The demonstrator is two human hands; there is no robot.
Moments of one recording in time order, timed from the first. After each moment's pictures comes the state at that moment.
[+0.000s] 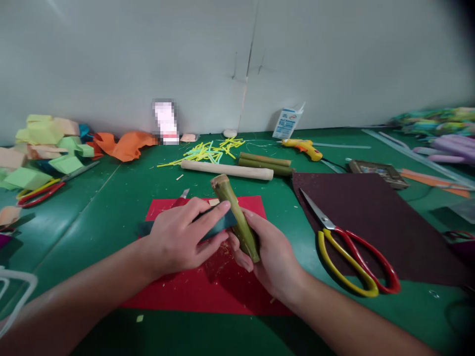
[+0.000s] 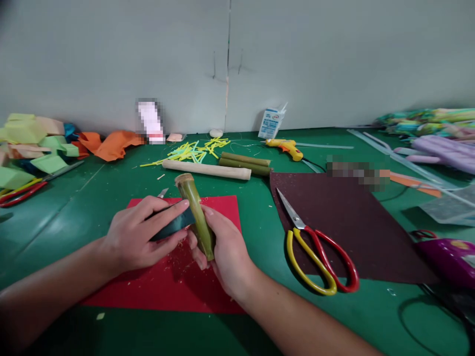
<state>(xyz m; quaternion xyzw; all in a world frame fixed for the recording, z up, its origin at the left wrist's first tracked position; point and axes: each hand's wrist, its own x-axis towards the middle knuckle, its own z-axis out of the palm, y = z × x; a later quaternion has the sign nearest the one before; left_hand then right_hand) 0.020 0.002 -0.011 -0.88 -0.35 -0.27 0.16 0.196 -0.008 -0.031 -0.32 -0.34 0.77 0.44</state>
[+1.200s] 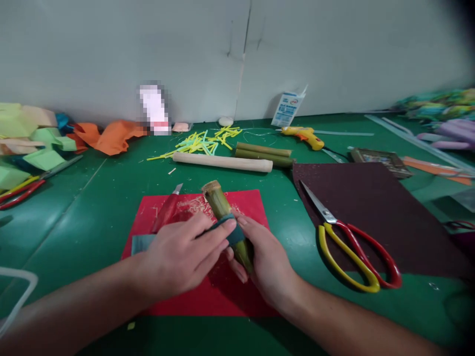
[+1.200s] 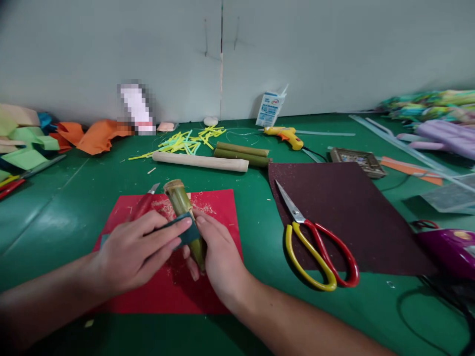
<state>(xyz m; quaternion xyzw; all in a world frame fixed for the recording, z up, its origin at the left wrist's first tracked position) 0.023 0.000 -0.019 -0.90 -0.35 -0.24 0.02 0.194 -0.015 -0.042 -0.38 -0.33 0.75 0.43</state>
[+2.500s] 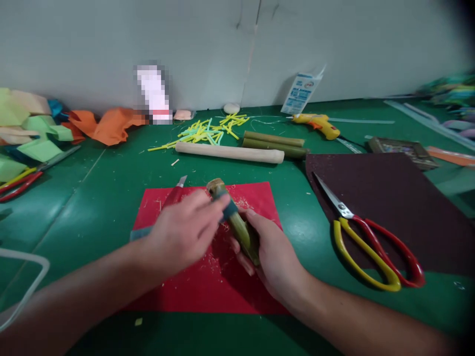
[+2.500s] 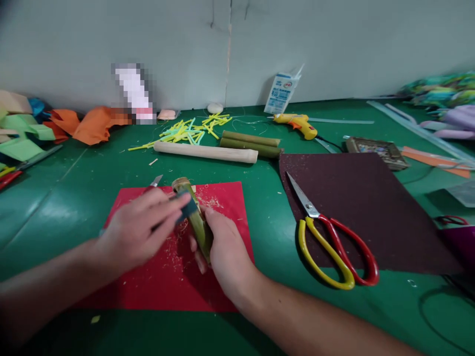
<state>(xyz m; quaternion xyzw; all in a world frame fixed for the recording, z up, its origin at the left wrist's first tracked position) 0.020 0.005 -0.028 -0.88 -0.41 -0.25 -0.05 0.189 -0.010 -0.051 -0.43 -0.31 0.74 0.40</state>
